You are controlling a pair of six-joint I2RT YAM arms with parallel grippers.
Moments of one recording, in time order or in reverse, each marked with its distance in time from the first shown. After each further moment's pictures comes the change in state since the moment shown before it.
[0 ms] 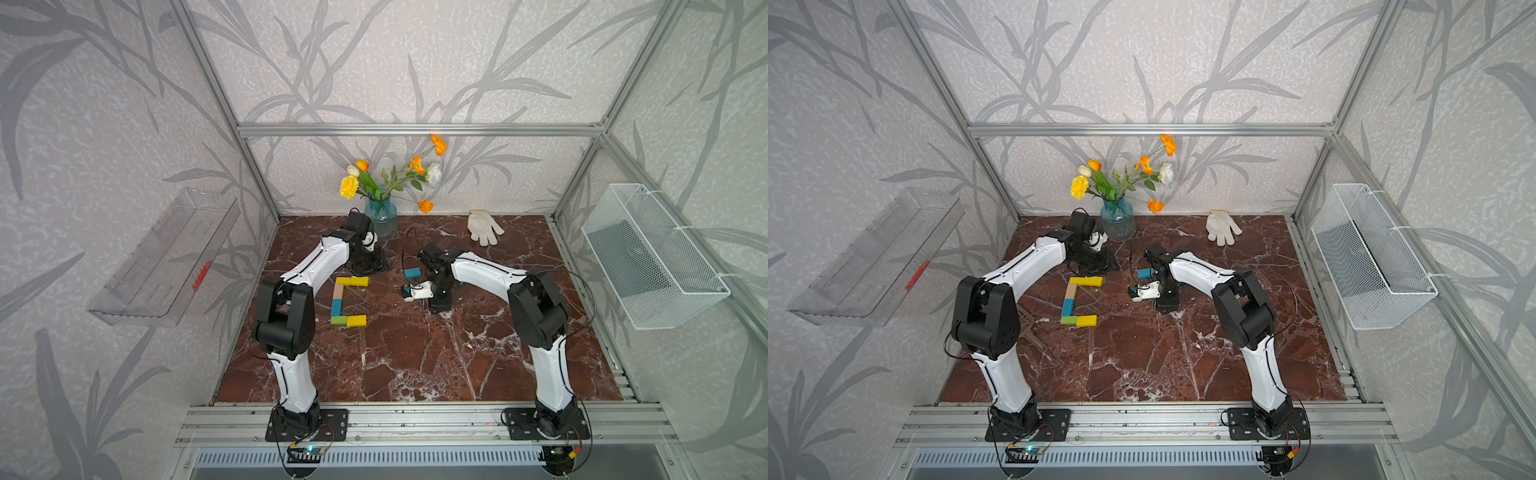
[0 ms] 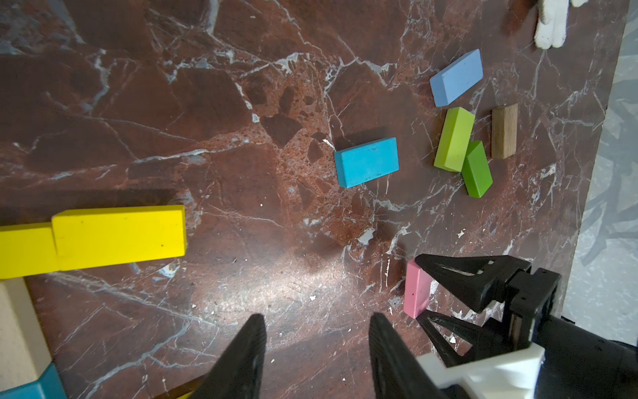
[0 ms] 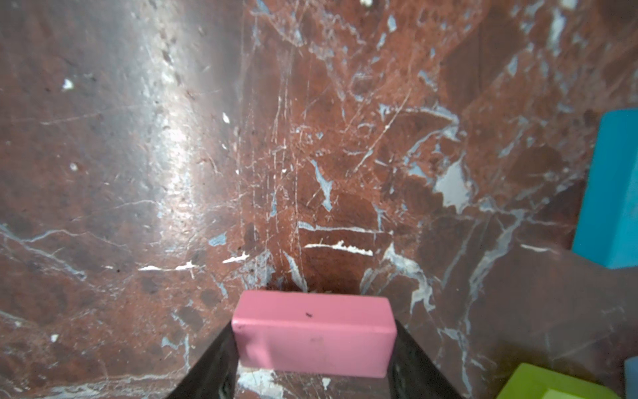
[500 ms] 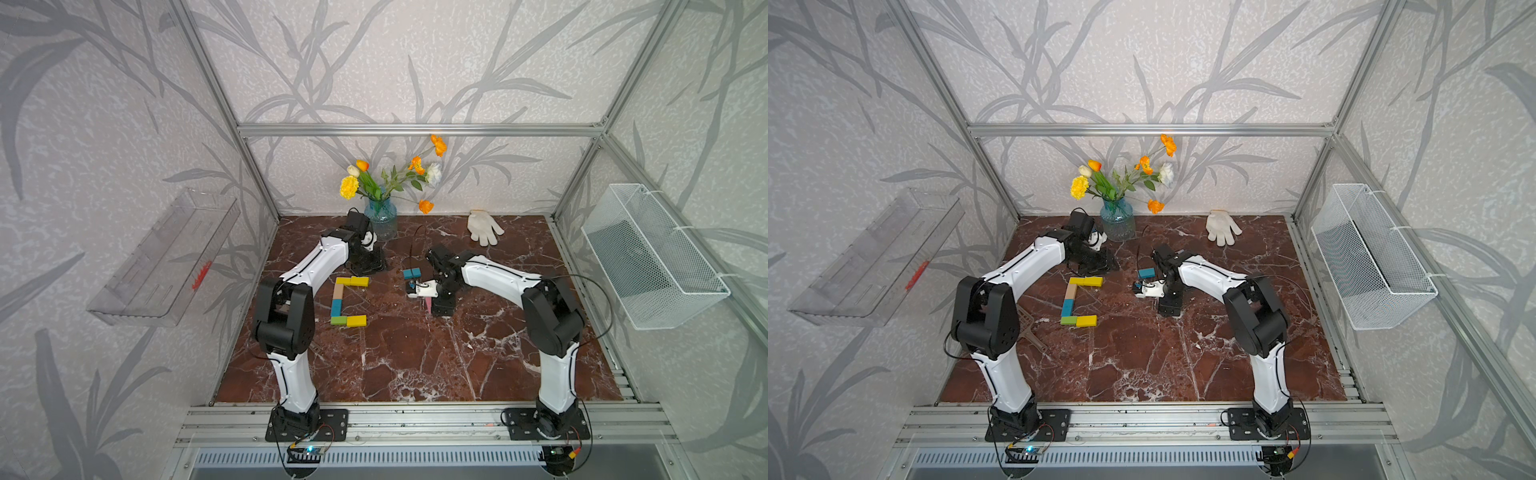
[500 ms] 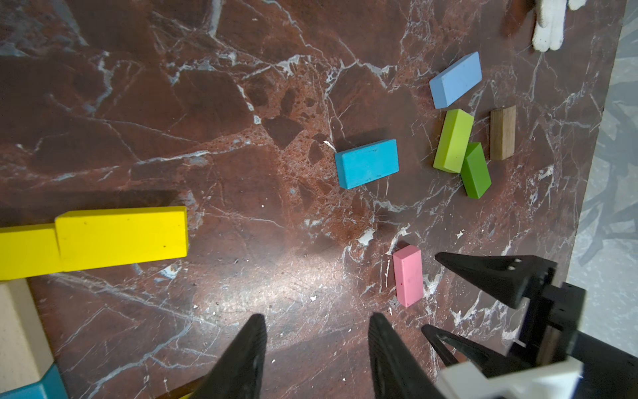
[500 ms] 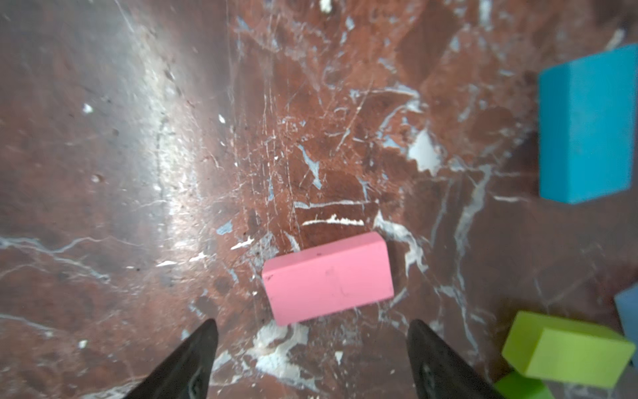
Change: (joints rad) left arm 0.003 0.000 0.000 0.002 0.008 0.003; right arm -0.045 -0.165 -0.168 0.115 -0.057 0.177
